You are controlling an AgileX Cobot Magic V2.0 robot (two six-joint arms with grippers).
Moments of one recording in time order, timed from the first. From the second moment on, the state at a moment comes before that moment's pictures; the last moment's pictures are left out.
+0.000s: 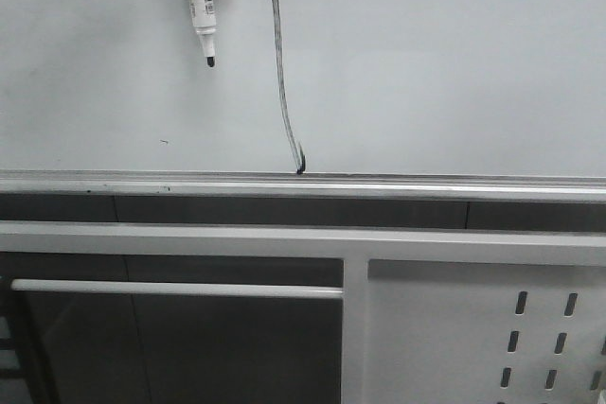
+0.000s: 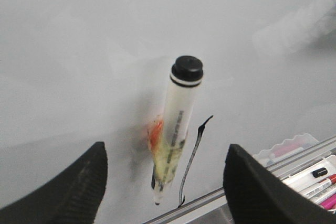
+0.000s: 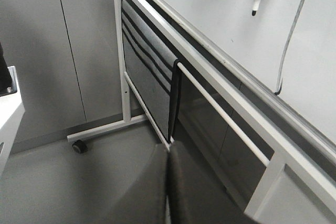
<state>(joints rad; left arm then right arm) -0.64 1.08 -0.77 -0.75 0.05 0.54 0.74 0.46 -0.26 1.02 0.28 -1.17</state>
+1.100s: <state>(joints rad) -0.64 0.48 -0.50 -0.74 0.09 0.54 0.74 0.46 -0.26 1.02 0.30 -1.17</state>
